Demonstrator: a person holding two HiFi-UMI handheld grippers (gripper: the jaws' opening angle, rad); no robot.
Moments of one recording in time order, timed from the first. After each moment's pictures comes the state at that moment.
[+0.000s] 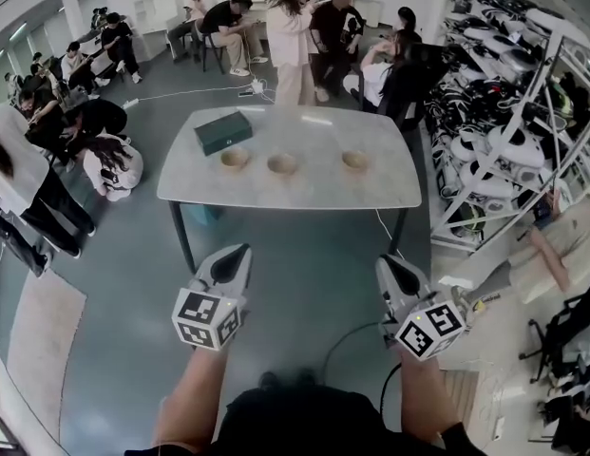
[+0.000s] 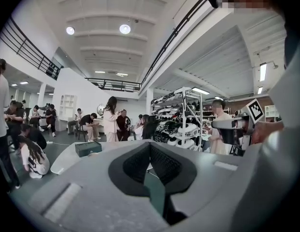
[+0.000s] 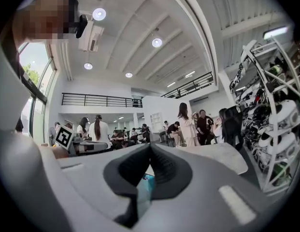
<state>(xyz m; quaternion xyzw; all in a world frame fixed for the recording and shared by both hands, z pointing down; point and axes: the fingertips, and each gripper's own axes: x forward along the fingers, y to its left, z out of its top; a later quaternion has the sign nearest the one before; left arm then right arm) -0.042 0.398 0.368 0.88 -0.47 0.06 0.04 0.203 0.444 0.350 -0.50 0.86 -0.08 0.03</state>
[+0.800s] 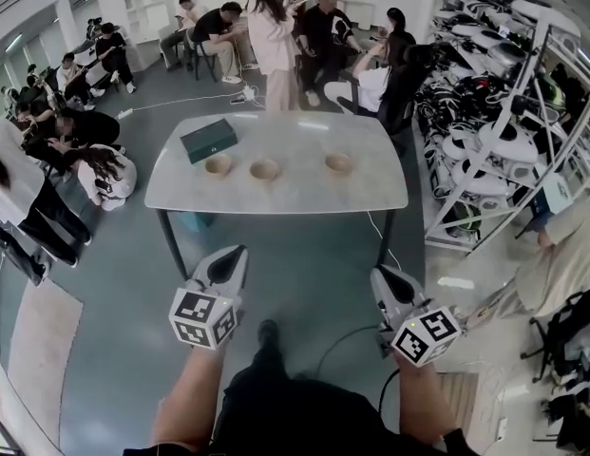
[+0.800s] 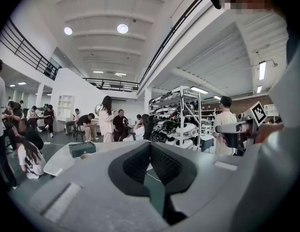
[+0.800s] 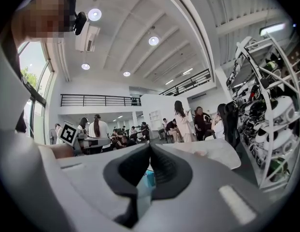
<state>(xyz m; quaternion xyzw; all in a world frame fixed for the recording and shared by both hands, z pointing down) 0.023 0.394 0.370 0.88 -0.46 0.06 0.04 0.267 0.458 0.371 -0.50 0.86 -0.10 0.03</state>
